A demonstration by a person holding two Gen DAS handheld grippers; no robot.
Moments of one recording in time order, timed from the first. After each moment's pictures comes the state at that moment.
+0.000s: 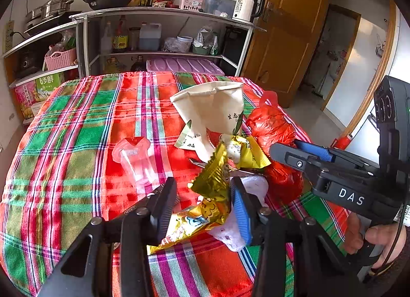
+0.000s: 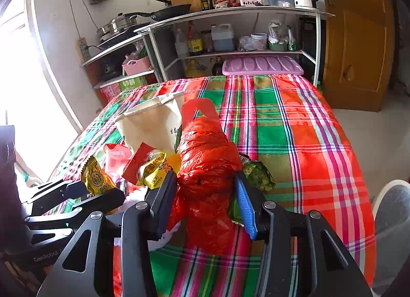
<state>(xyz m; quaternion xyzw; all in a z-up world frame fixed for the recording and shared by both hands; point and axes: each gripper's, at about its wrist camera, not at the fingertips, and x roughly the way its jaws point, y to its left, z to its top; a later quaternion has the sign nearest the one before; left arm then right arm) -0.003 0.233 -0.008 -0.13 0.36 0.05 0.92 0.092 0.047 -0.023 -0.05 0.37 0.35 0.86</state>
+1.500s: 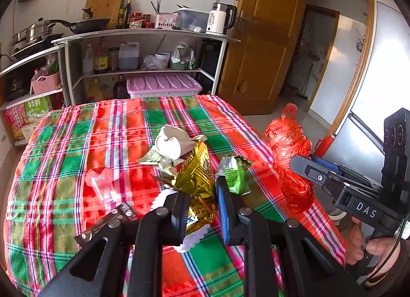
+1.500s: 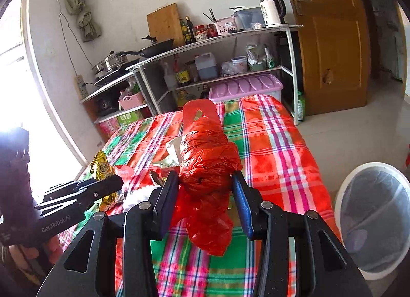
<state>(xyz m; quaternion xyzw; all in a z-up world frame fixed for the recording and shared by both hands) -0.005 0.178 0.042 -0.10 0.32 0.00 0.94 0.062 -0.038 0.016 0.03 0.32 0.33 0.89</state>
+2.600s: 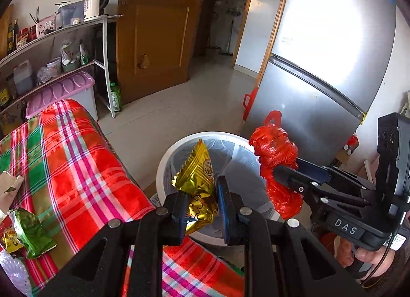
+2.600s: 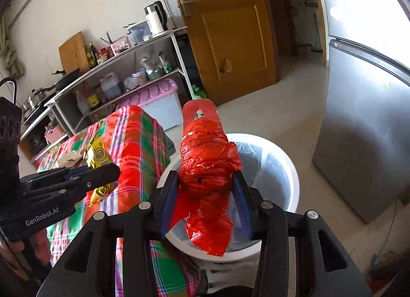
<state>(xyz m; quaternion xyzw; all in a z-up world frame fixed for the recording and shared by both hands) 0.109 -0.079 0.027 -0.01 0.38 -0.21 0.90 0.074 -0.280 -0.006 0.08 0.34 0.11 0.93</state>
